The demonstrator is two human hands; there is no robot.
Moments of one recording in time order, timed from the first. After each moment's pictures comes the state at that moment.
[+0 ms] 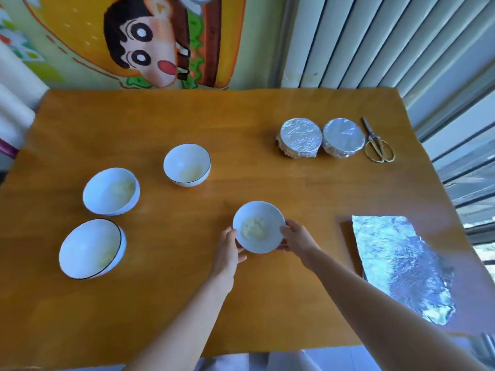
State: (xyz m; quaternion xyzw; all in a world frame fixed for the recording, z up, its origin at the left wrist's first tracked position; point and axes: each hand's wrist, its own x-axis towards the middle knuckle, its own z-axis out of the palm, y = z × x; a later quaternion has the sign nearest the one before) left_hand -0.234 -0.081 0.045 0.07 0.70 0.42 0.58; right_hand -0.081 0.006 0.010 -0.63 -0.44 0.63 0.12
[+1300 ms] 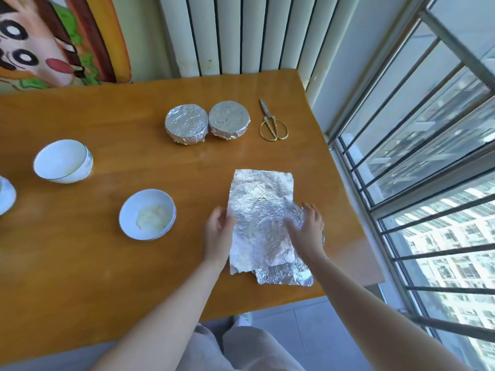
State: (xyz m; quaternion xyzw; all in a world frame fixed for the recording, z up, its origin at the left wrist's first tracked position) left_hand 0.036 -0.032 0.044 0.33 0.67 0.50 0.44; right_hand 0.223 0.012 0.033 -0.71 -0.56 0.38 0.19
